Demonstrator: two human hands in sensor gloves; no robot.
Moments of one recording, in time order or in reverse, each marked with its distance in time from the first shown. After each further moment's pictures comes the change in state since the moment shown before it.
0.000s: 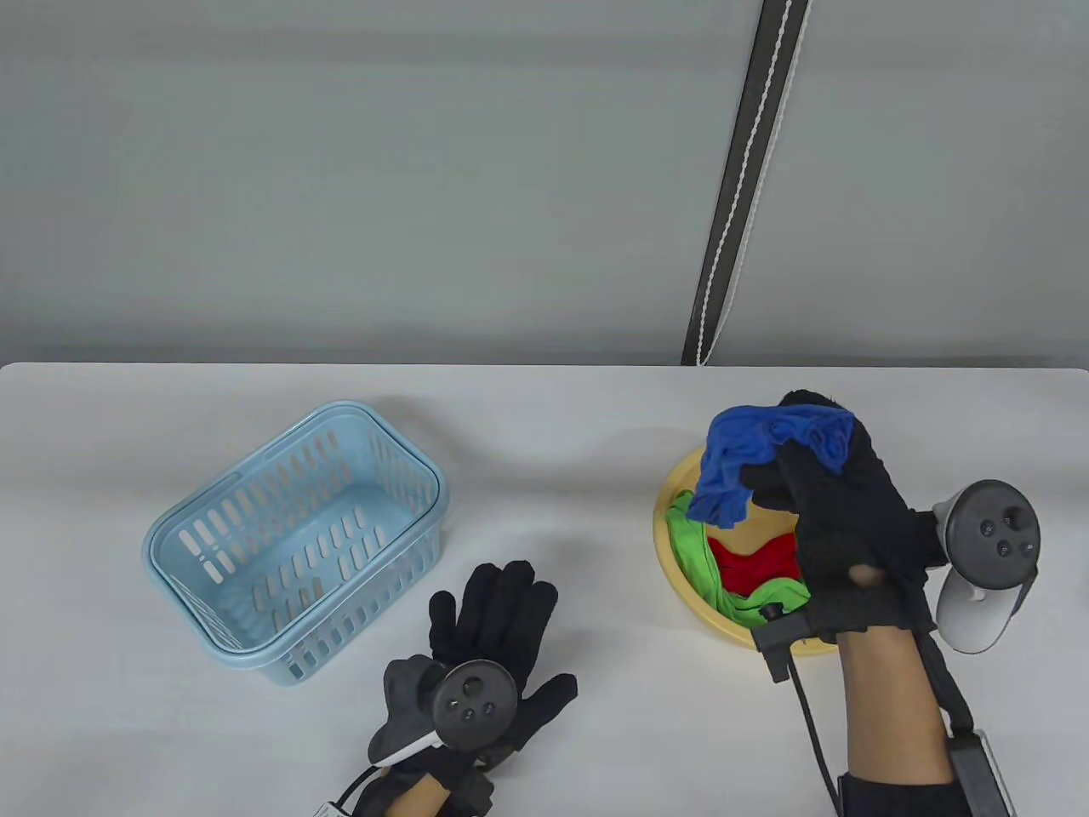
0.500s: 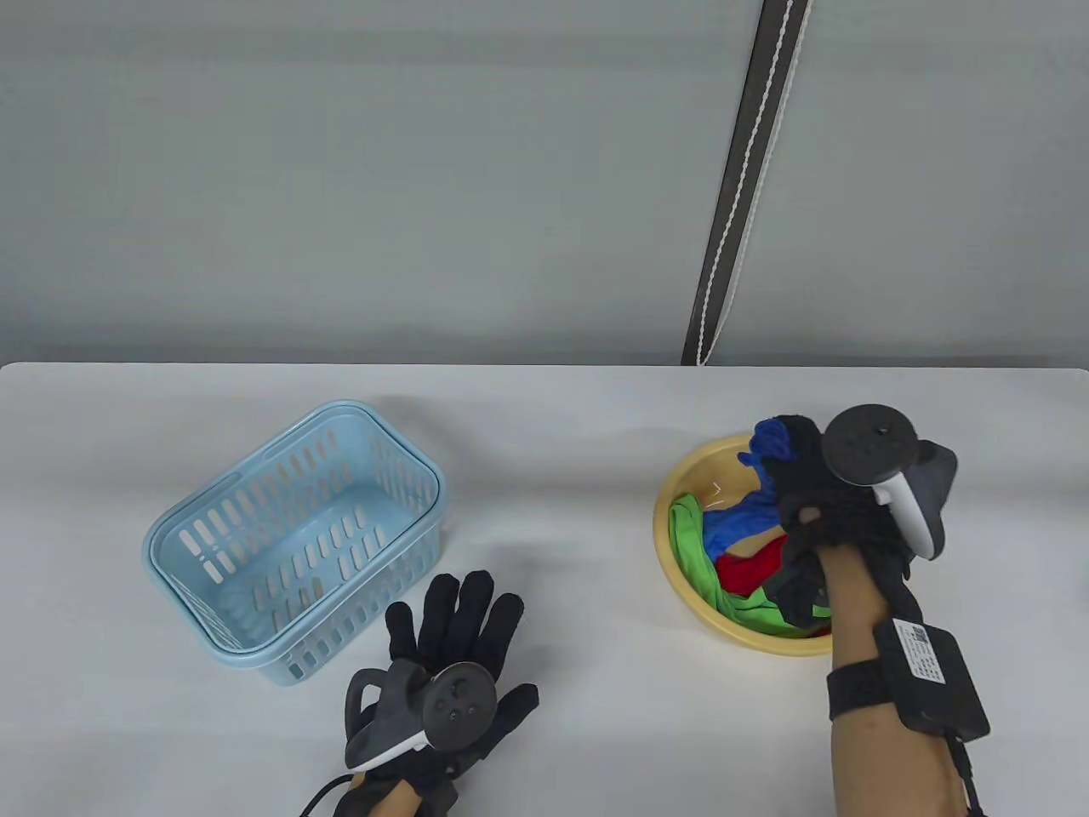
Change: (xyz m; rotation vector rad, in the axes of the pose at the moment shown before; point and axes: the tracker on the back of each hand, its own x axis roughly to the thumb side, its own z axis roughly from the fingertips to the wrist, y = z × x) left_hand -0.032 -0.017 0.019 -0.216 0.136 -0.233; right_hand -0.071 -0.027 -0.058 0.004 0.372 0.761
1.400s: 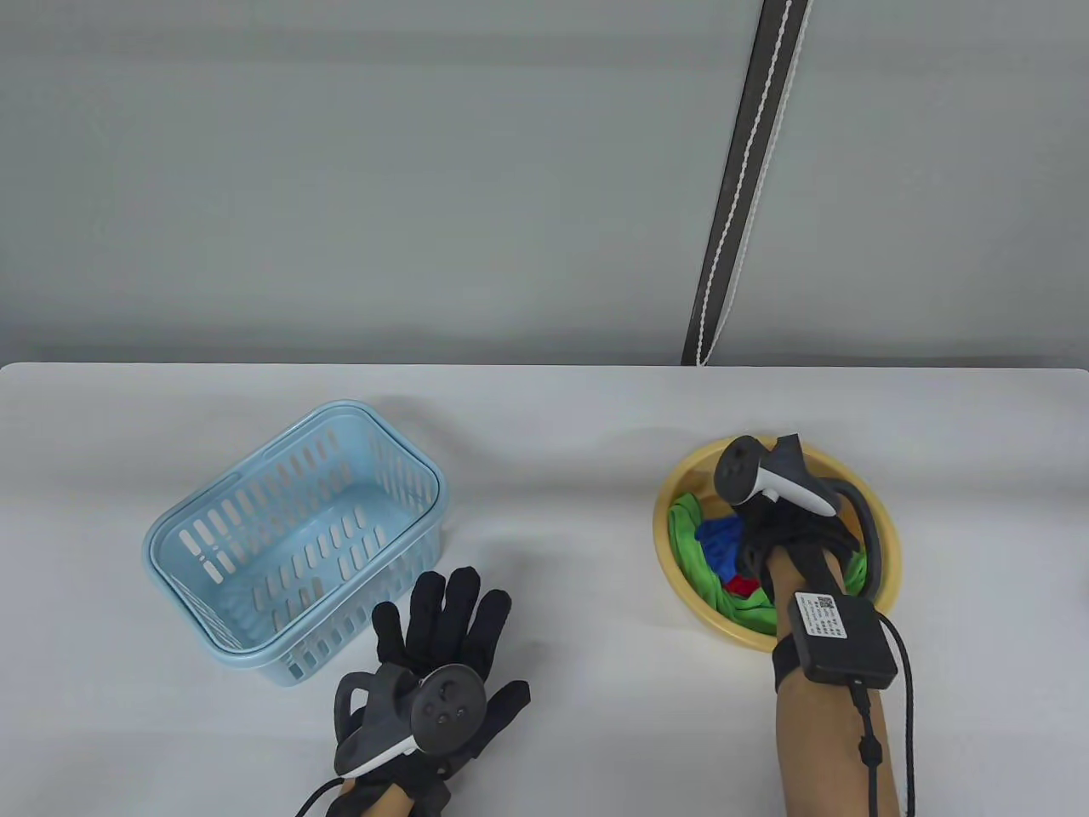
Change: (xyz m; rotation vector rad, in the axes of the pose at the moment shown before) left_hand -0.006 0.004 0.007 0.035 0.032 -0.003; right_hand -0.040 0.128 -0.051 0.647 0.114 0.818
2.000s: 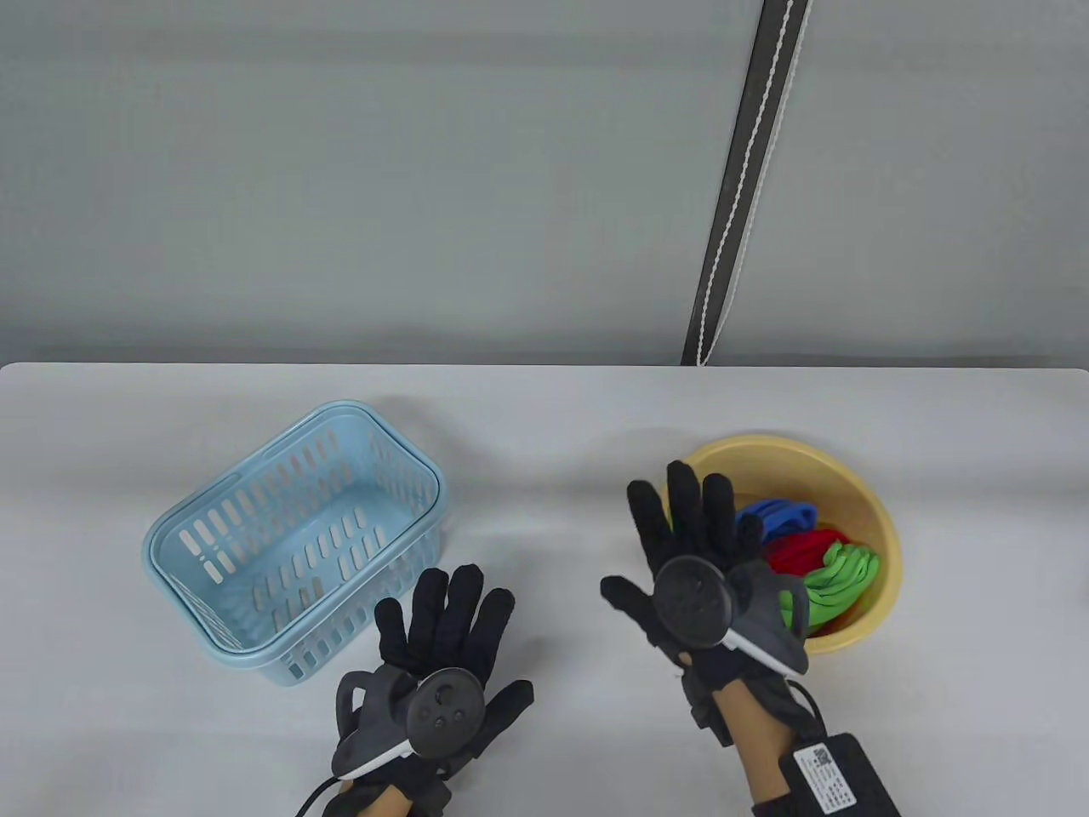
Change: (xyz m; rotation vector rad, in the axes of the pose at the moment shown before) left_hand -0.001 0.002 0.001 0.037 -0.032 0.013; right_hand 0.055 -0.002 0.134 -0.663 -0.294 -0.230
